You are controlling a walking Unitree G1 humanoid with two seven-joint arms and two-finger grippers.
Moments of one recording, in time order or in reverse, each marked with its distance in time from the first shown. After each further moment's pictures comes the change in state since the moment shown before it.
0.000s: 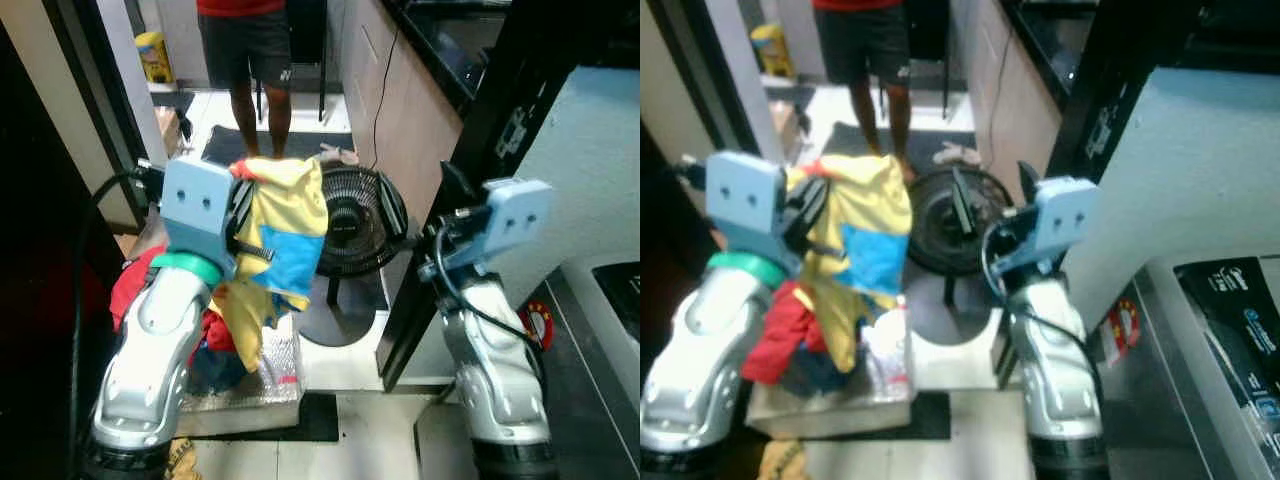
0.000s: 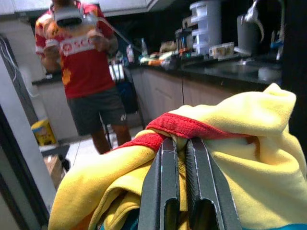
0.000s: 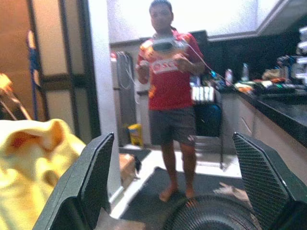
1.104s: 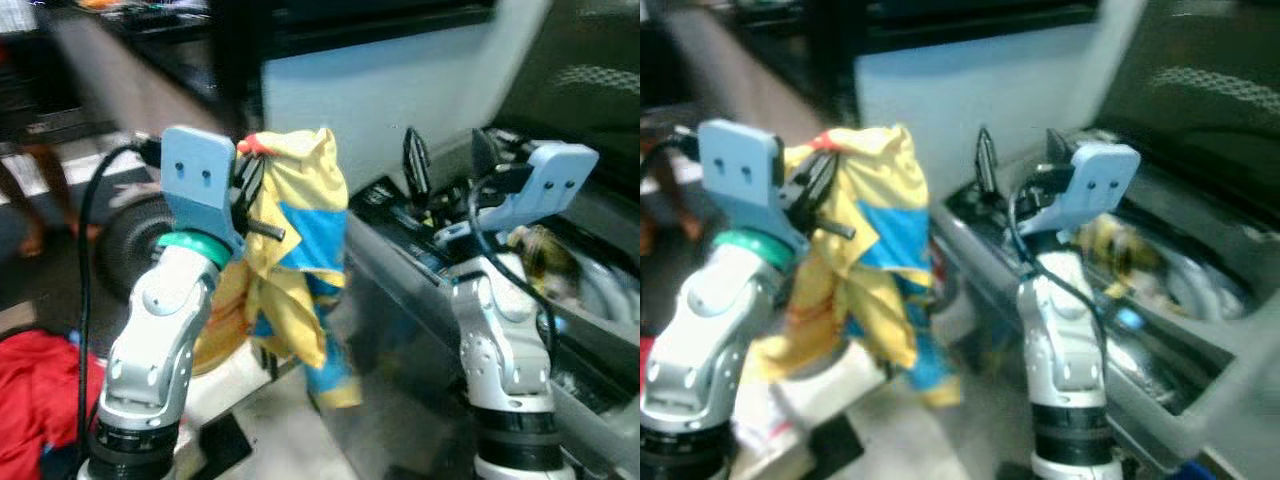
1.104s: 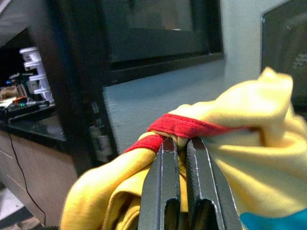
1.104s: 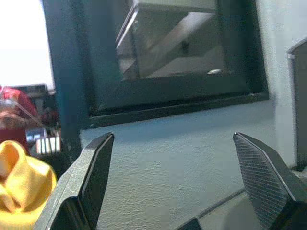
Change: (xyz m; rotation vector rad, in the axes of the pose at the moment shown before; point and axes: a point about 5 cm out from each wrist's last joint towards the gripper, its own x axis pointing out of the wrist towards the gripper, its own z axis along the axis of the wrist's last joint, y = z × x) left arm 0.005 0.000 0.007 -0.039 -0.007 -0.014; right arm 0.010 -0.017 0.015 0.018 -0.056 -0.096
